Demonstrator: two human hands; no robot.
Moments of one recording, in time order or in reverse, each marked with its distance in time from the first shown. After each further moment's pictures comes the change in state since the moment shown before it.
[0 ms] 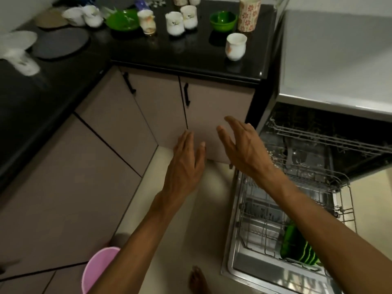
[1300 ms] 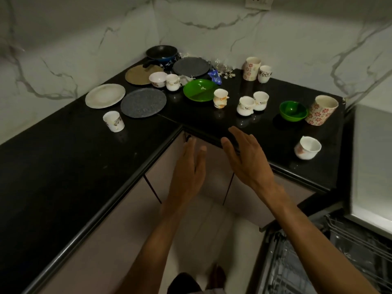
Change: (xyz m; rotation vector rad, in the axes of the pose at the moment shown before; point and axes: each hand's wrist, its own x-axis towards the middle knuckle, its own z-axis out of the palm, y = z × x) left_hand 0.172 -0.015 -0.227 -0.330 0.278 -0.124; right_hand 0.248 -0.184 -0.003 0.063 -0.048 -0.180
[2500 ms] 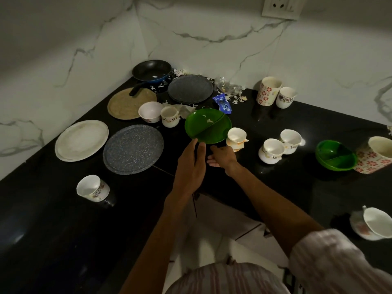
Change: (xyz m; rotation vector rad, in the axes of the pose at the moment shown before) left_hand 0.300 -0.019 -0.013 -0.033 -0.025 -0.063; right_hand 0.333 0.069 0.177 0.810 -0.173 0.840
